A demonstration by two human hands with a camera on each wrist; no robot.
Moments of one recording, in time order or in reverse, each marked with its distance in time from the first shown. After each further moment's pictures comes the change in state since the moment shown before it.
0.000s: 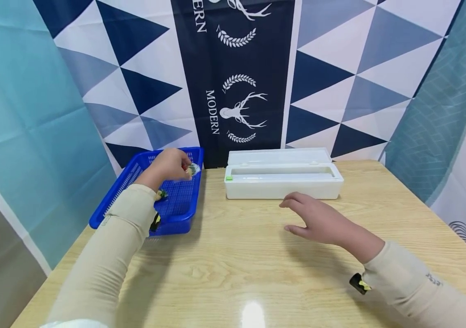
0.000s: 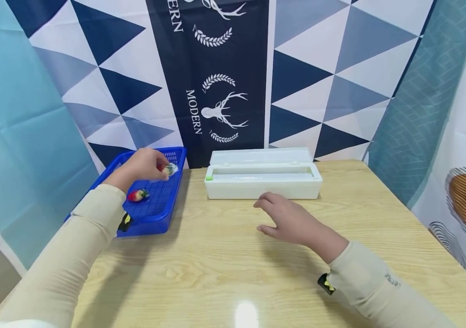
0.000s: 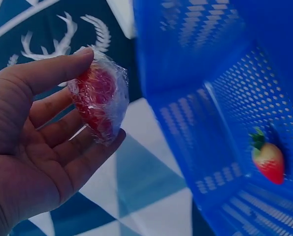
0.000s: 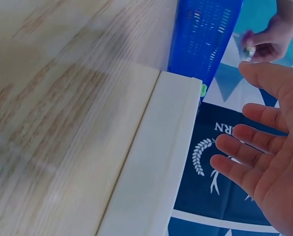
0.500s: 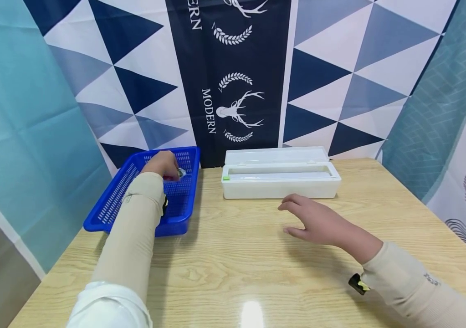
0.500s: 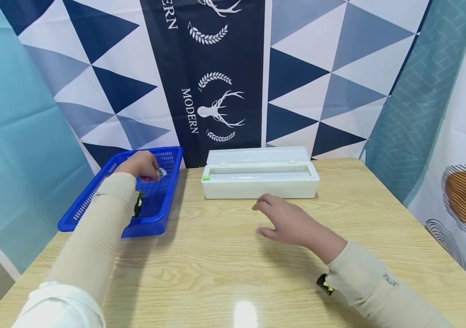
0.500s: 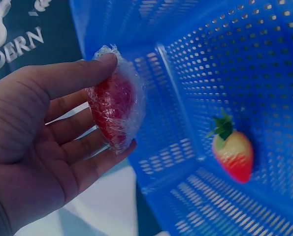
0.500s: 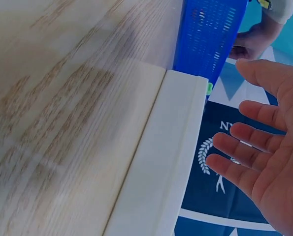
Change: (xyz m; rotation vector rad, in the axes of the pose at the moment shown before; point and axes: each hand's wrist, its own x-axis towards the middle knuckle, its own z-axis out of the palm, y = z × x) left_hand 0.048 -0.044 0.016 -0.001 -0.136 -0.189; right_hand -0.003 0.002 0.004 0.009 -0.036 0.025
